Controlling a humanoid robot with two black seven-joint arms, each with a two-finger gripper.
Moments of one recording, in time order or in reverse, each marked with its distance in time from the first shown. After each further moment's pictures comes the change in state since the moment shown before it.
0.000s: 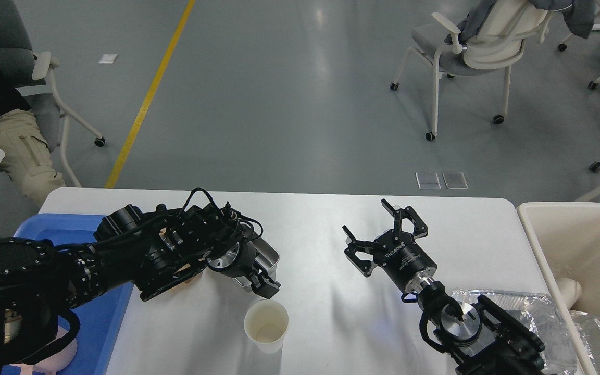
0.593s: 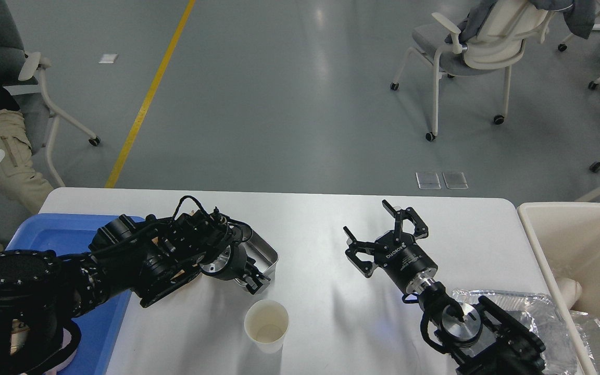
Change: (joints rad) left arm 0.045 -0.018 0.003 0.089 -0.024 0.044 0.003; right arm -0.001 -0.002 -0.001 -0.005 0.000 0.005 0.000
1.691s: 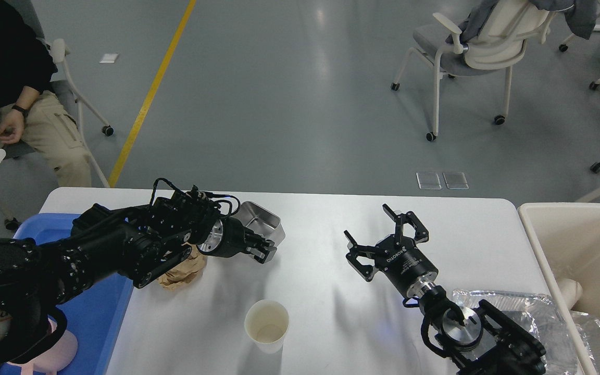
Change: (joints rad) left arm -0.046 0.058 -0.021 0.001 -0.257 0.109 -0.077; right arm -0.013 0.000 -0.001 -0.003 0.000 0.000 0.000
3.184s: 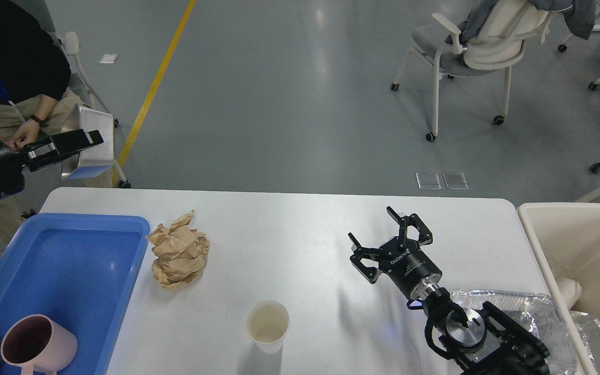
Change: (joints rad) left arm 0.316 1.002 -0.609 -0.687 -0.503 0.015 -0.051; right arm -0.006 -0.011 0.001 -0.006 0.000 -0.002 0.000
